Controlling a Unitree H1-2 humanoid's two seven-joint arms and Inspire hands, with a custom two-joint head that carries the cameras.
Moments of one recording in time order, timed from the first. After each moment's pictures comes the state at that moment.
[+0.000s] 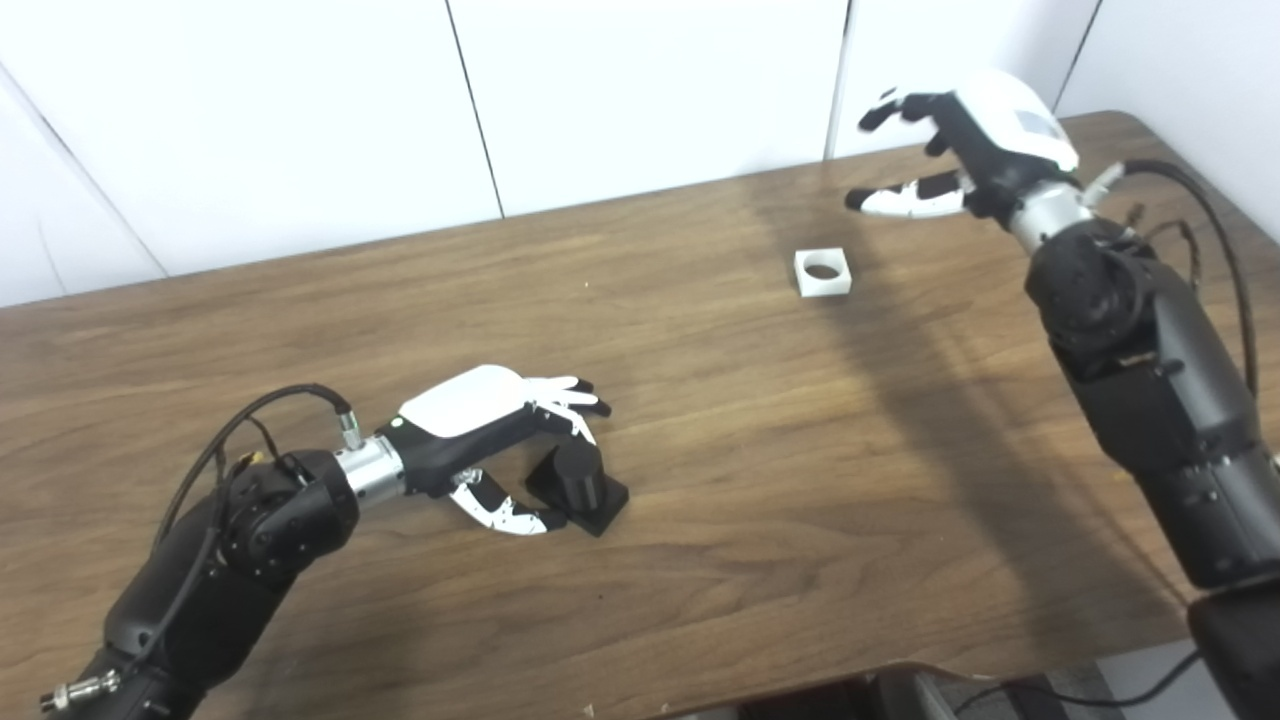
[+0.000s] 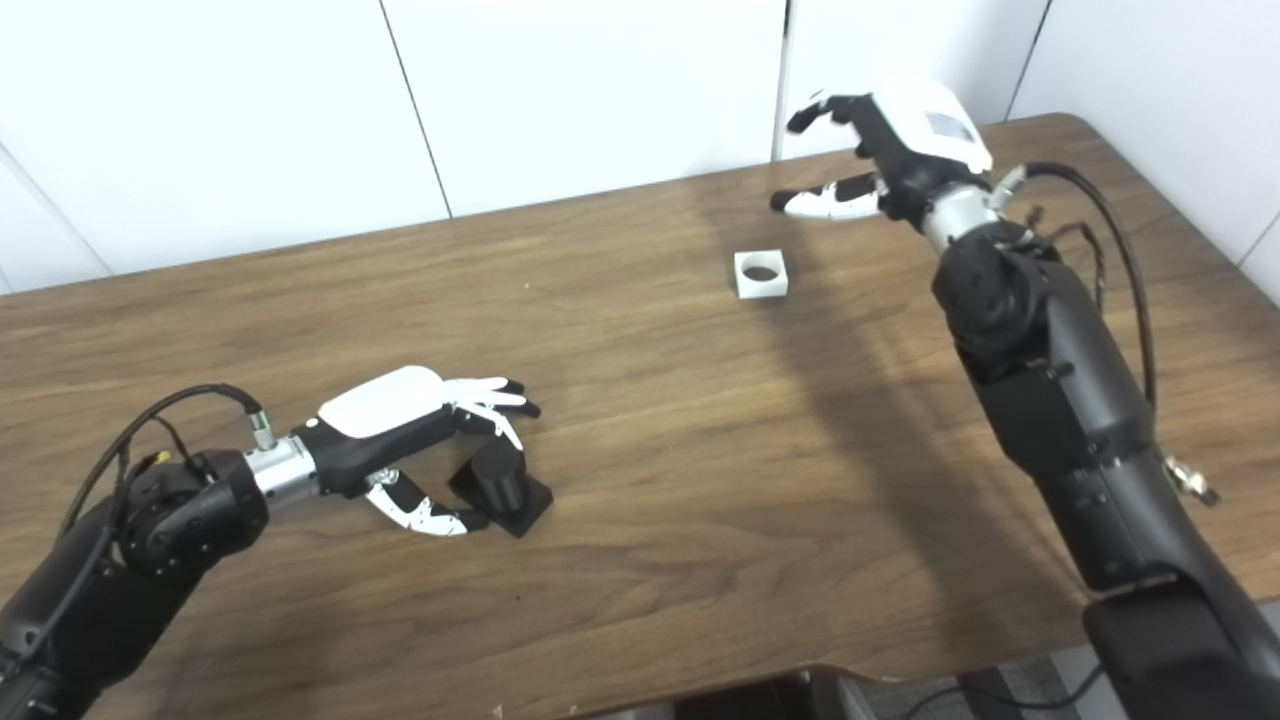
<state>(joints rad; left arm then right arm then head) -0.51 0.50 -0.56 0.22 0.45 -0.41 -0.44 -0.52 -0.56 0.10 0.06 -0.67 0.24 0.24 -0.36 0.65</state>
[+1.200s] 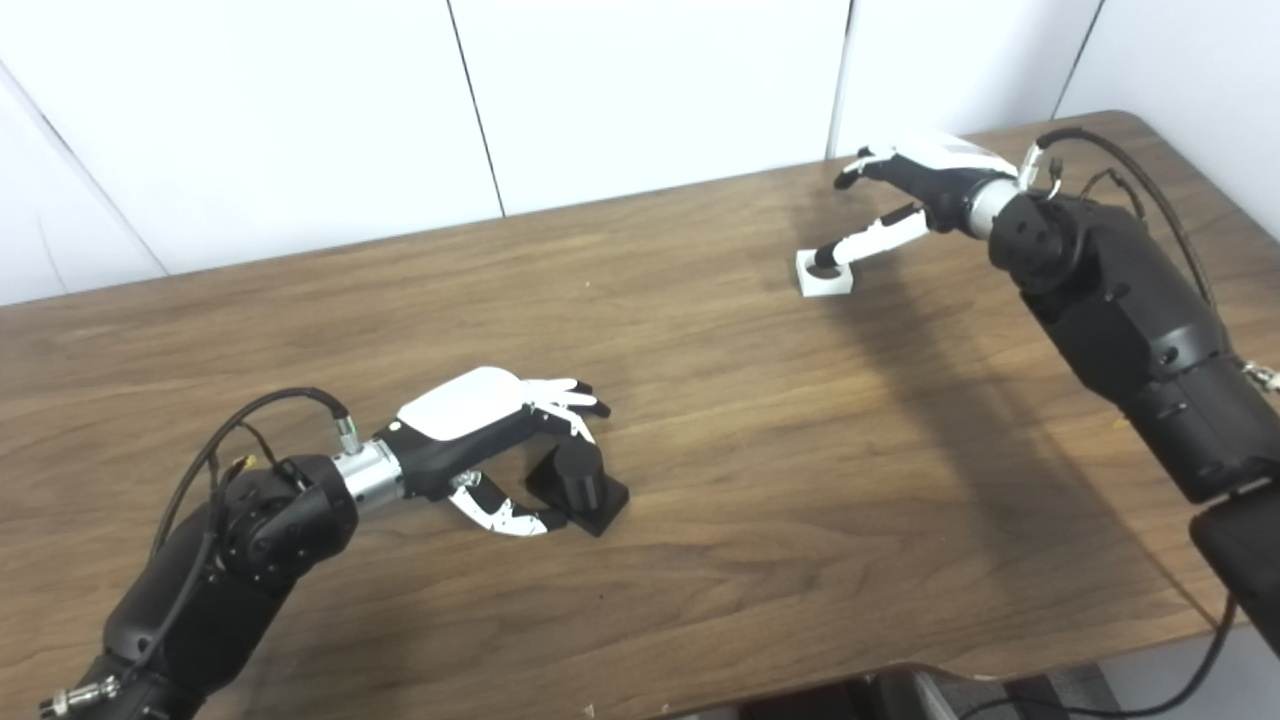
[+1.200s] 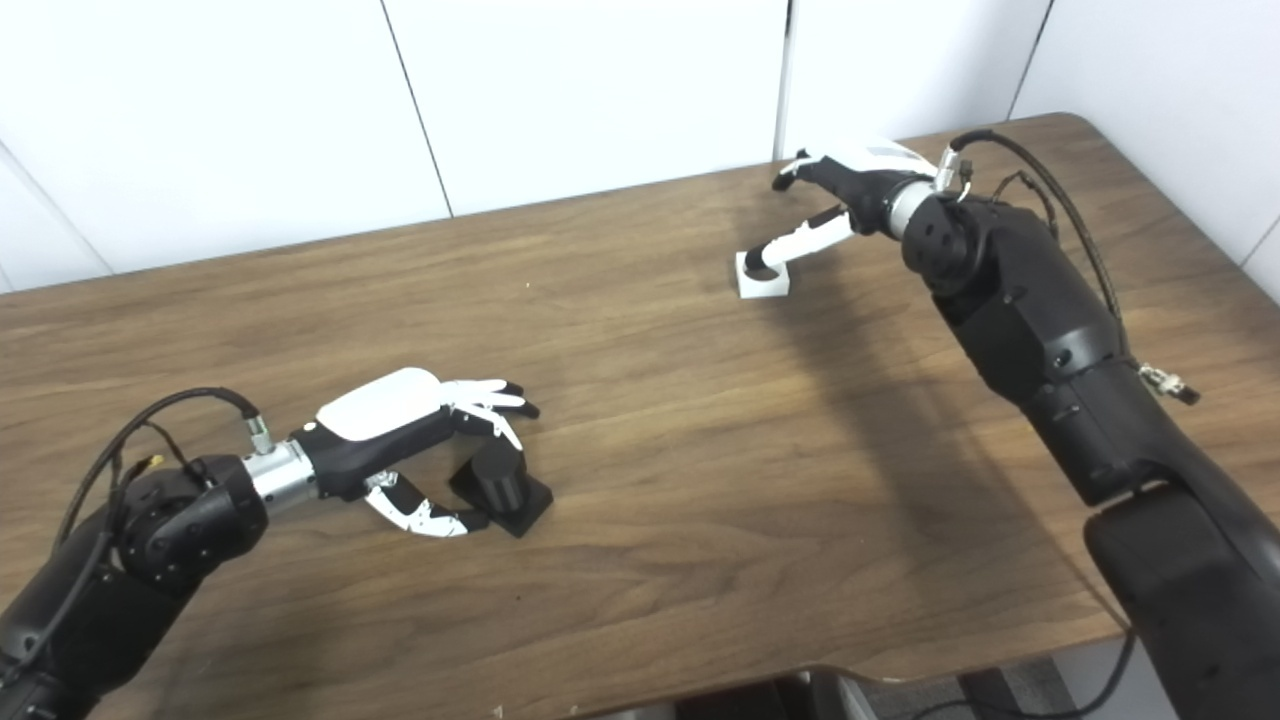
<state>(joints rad) -0.50 0.50 -0.56 0.22 0.45 -0.42 -0.42 -0.65 -0.61 0.27 0.26 -0.68 0.30 0.51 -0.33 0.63</state>
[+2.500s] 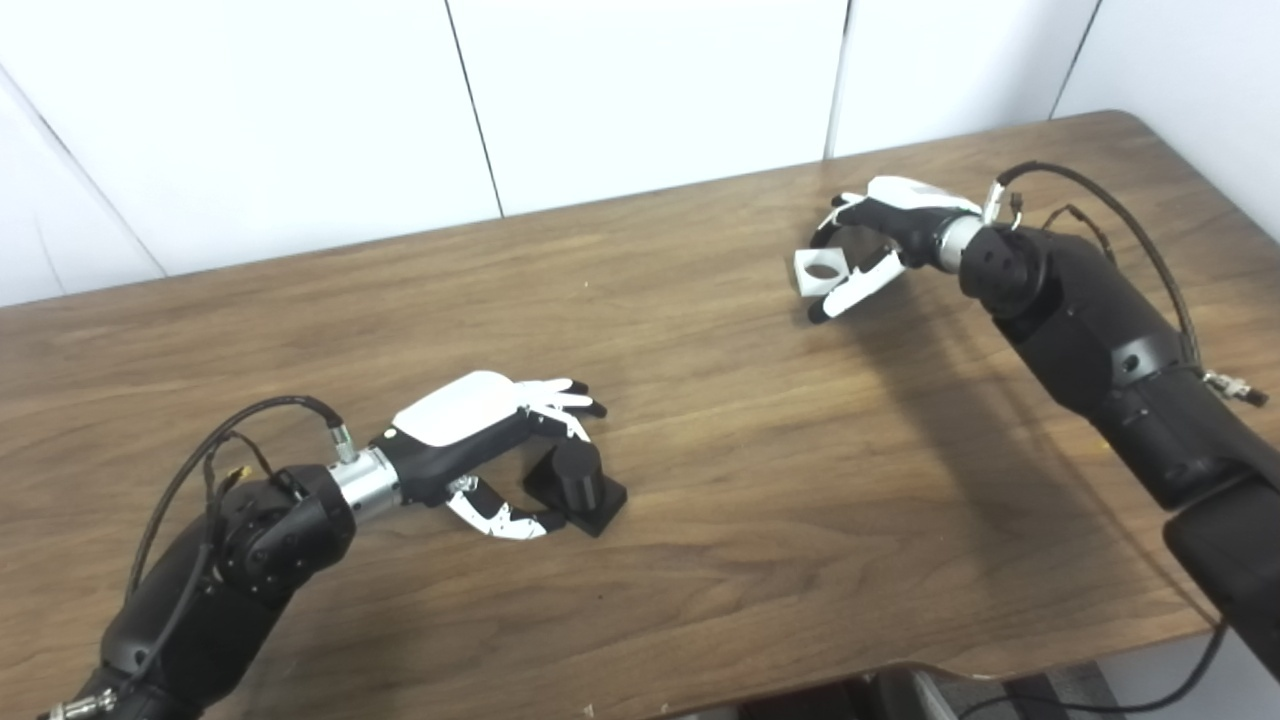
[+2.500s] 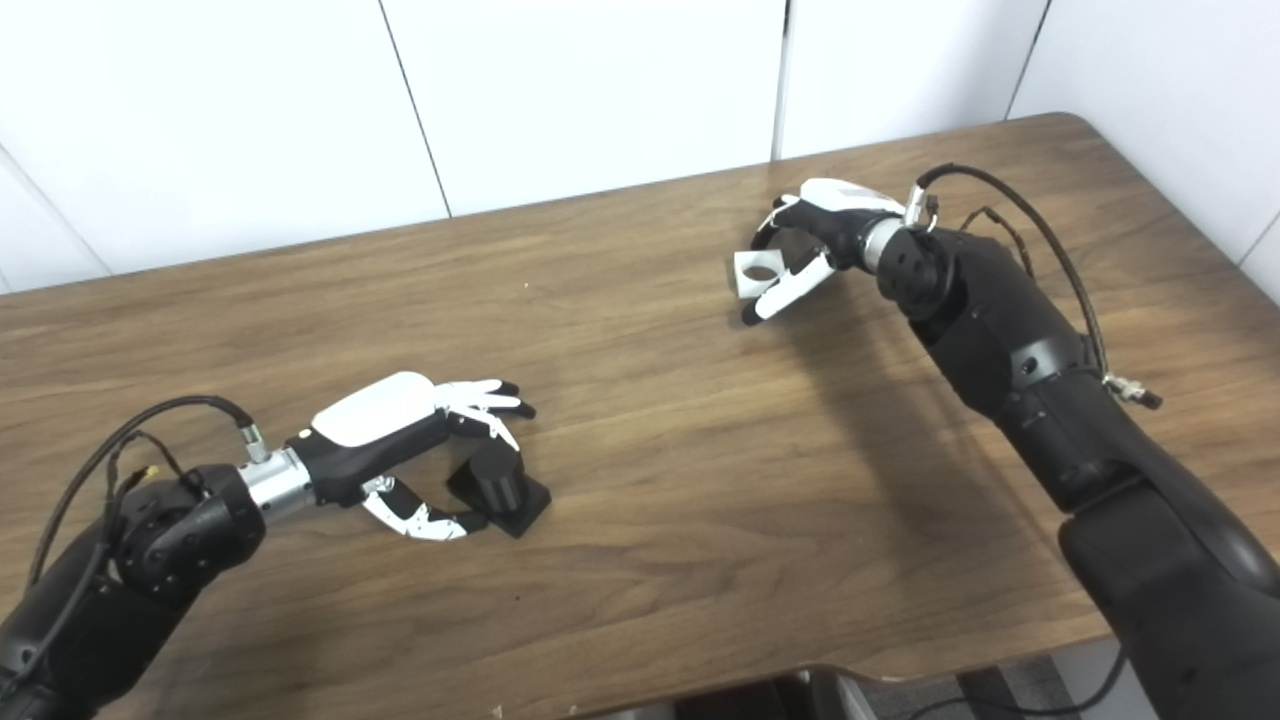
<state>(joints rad) -0.48 0.50 -0.55 0.21 0.45 -0.41 -0.40 -0.67 -0.57 0.33 0.42 -0.64 0.21 0.43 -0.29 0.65</state>
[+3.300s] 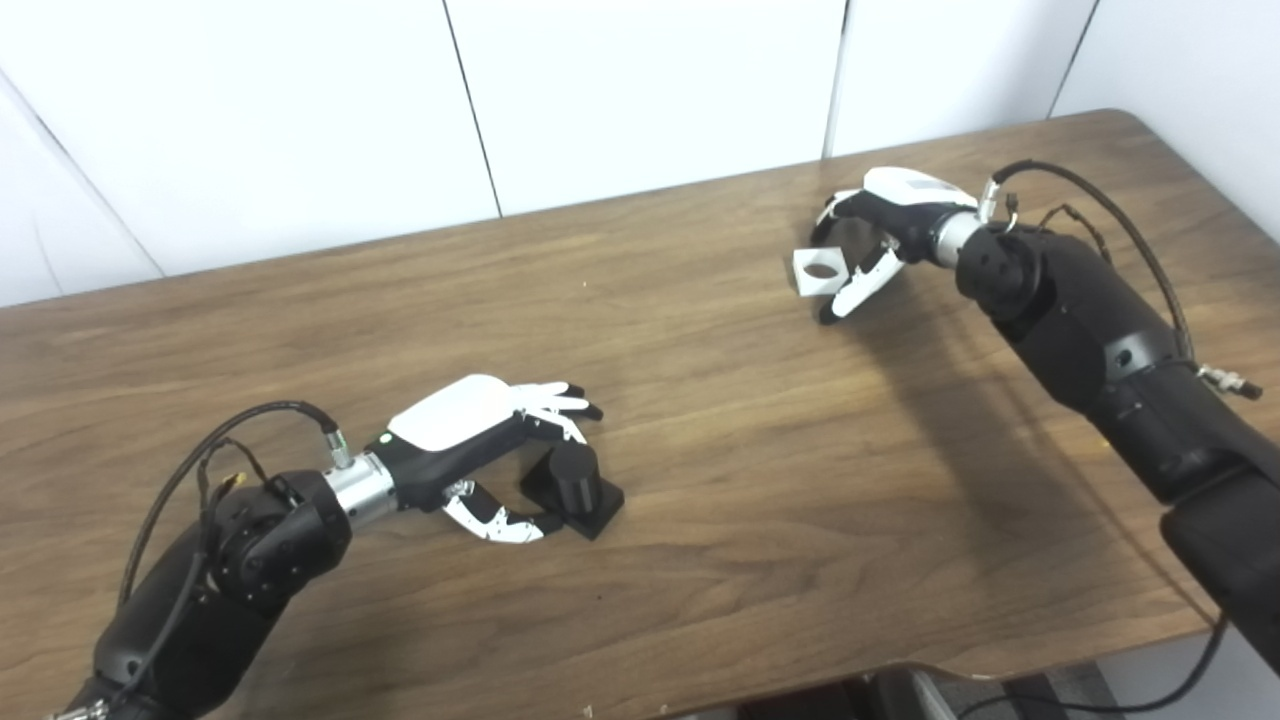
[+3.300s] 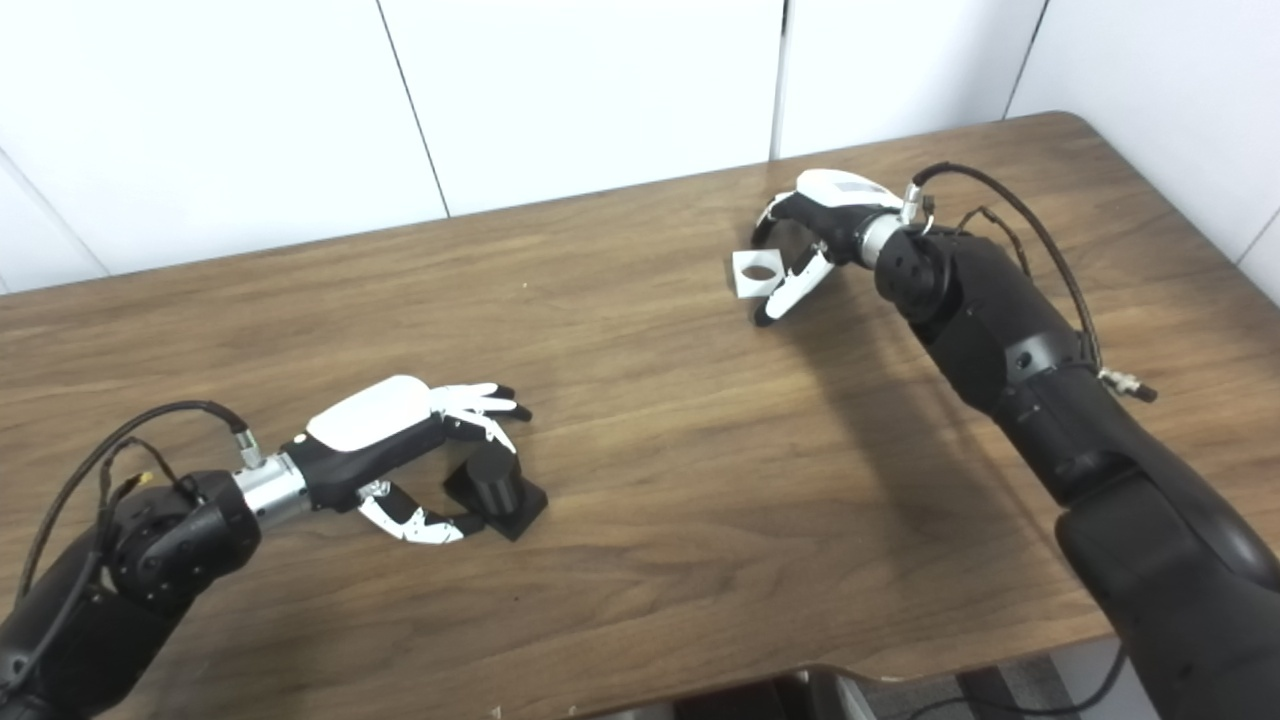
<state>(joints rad) -0.47 0.51 -0.55 0.18 0.45 -0.40 -0.40 -0.67 -0.57 0.35 0.47 -0.64 0.14 0.32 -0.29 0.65</state>
